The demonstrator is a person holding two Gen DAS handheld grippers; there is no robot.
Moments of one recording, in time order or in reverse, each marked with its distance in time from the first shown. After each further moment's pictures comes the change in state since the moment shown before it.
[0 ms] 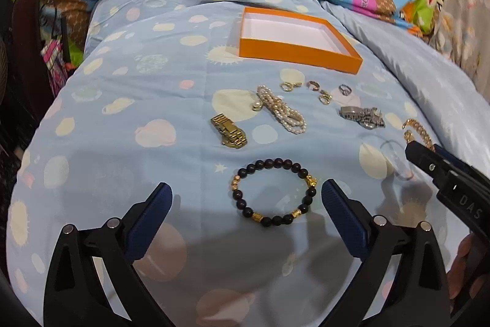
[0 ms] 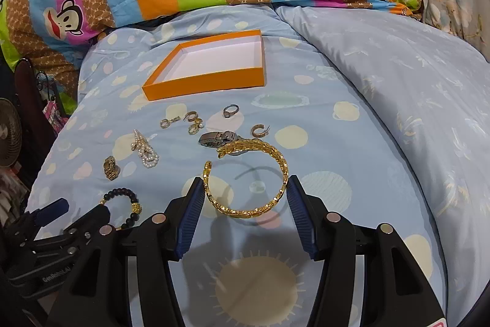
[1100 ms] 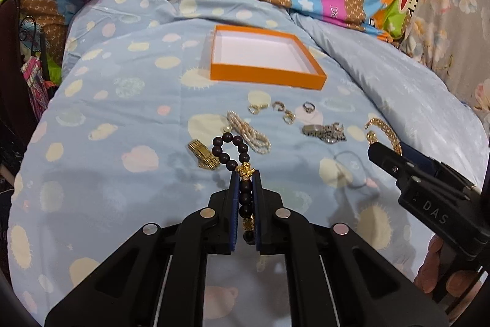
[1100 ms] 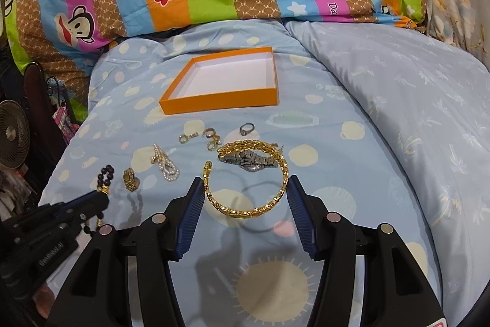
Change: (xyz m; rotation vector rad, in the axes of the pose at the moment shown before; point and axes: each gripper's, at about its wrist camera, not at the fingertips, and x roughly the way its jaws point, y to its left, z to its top) left arm -0.036 0.005 0.019 0.015 -0.052 -0.147; right arm -0.021 0.018 0.012 -0.024 -0.049 0.020
